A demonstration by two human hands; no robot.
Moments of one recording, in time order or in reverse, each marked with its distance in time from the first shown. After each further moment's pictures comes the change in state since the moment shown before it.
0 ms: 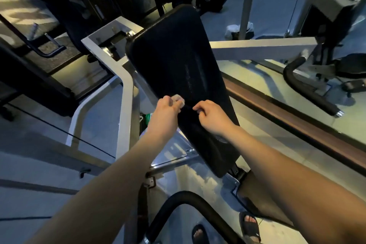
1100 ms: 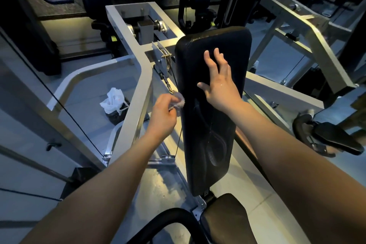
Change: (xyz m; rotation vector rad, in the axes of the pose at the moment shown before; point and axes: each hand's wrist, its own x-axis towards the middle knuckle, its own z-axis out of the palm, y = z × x) left_hand -0.008 -0.066 -0.006 -0.767 0.409 -0.428; right_hand 0.101 -0.124 -0.022 -0.543 0.155 -0.358
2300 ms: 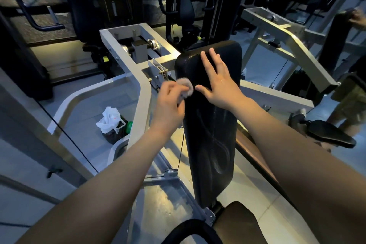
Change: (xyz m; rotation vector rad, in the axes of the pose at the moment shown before) left_hand 0.031 0.043 -0.031 0.122 0.105 0.449; right_hand 0.016 -0.014 -0.029 -0.026 -0.022 -0.038
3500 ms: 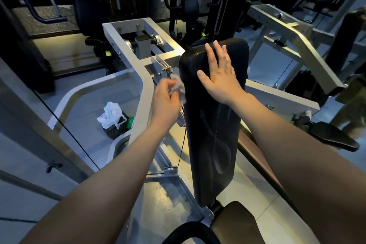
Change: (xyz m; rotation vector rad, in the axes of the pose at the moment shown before) left_hand 0.013 -0.003 -0.004 -0.285 0.003 -0.475; right_hand 0.021 -0.009 0.006 0.022 0.026 0.079
